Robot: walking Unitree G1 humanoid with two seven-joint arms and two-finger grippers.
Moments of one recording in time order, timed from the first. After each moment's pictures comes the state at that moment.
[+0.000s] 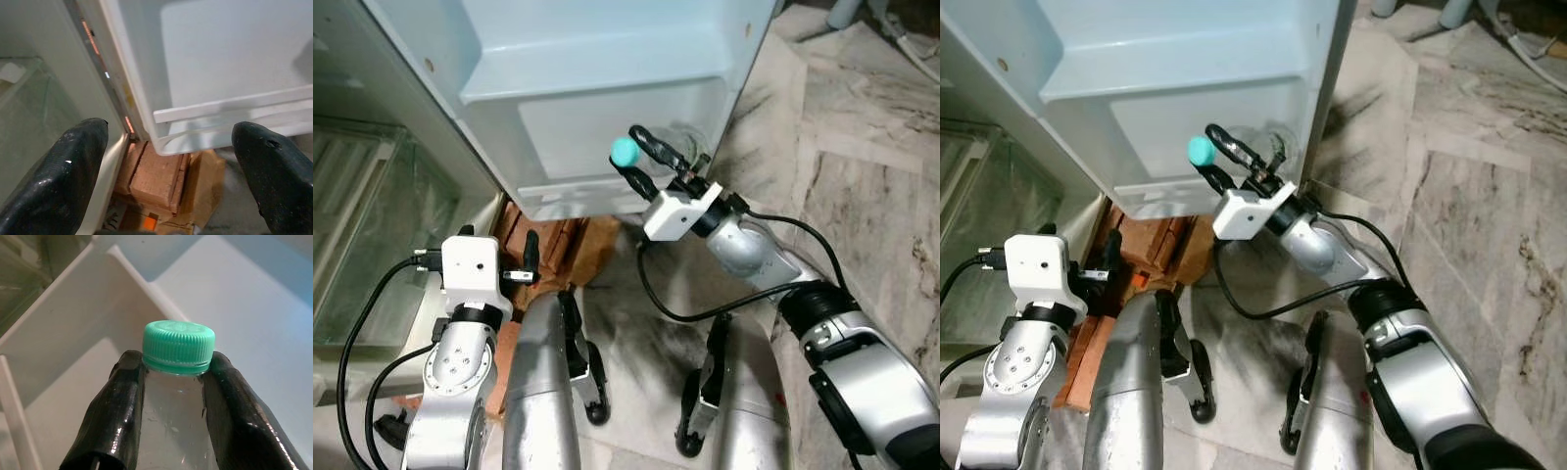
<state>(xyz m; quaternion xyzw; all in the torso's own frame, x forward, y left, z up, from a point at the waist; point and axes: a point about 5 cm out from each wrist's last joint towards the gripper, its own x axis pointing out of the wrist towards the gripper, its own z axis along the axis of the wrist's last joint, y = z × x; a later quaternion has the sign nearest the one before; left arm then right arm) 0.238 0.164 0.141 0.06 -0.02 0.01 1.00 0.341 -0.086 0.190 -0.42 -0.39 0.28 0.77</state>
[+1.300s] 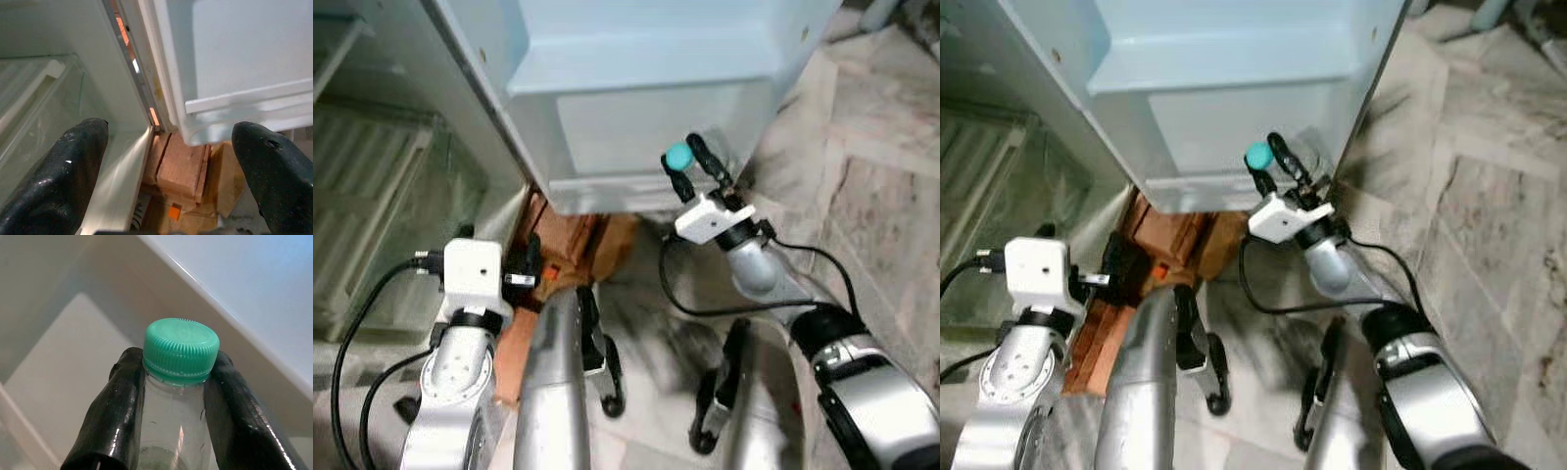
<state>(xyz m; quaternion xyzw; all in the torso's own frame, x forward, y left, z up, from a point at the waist) 0.228 0.161 0.145 0.08 -0.02 0.00 1.00 0.344 -0.114 0.164 -0.39 -0.35 0.14 0.84</state>
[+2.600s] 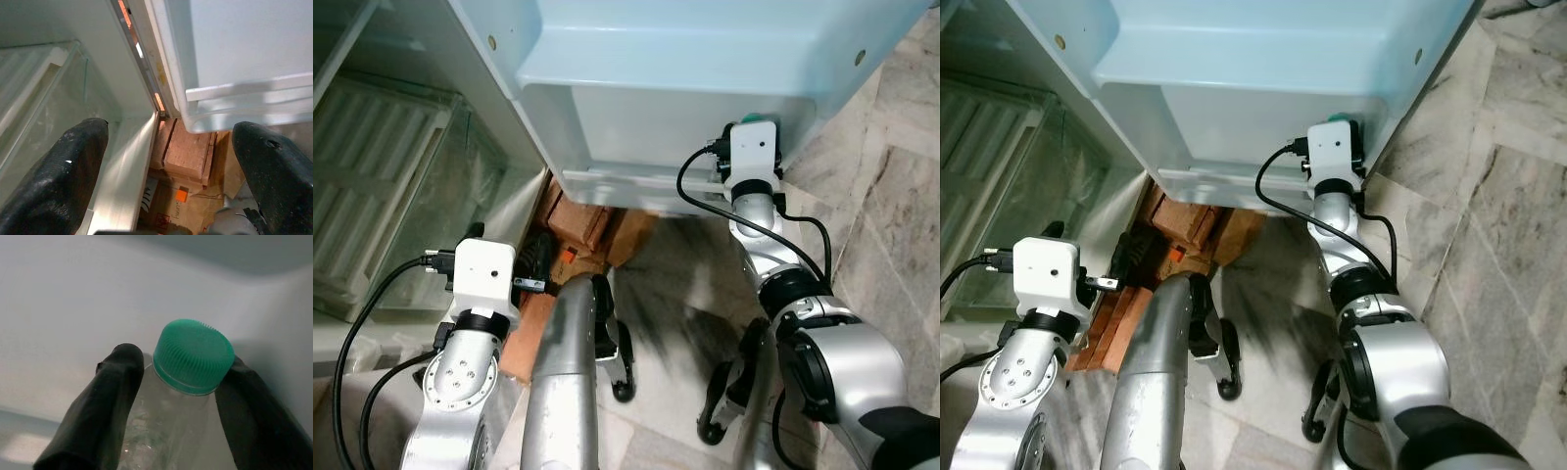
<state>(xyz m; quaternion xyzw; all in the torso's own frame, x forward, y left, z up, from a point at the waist) 0.223 0.151 0.153 0.10 -0.02 -0.02 0.99 0.394 -0.146 0.173 -0.15 -0.09 -0.08 0.98</state>
